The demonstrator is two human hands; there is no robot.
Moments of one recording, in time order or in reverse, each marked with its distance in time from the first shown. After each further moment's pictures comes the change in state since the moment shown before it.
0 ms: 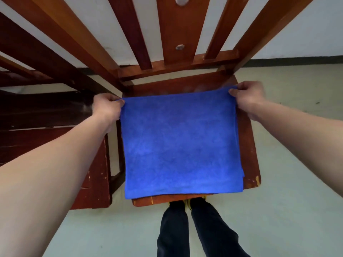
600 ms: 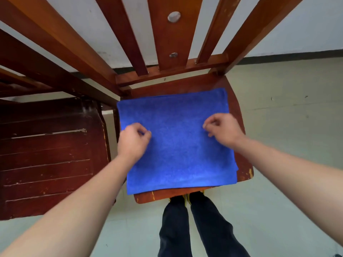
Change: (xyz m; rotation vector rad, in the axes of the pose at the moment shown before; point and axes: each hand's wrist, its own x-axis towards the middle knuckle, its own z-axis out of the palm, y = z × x) left_hand -0.094 -0.026 0.027 0.355 -0.181 0.248; right_hand -0.086 0.030 0.018 -0.156 -0.301 -0.125
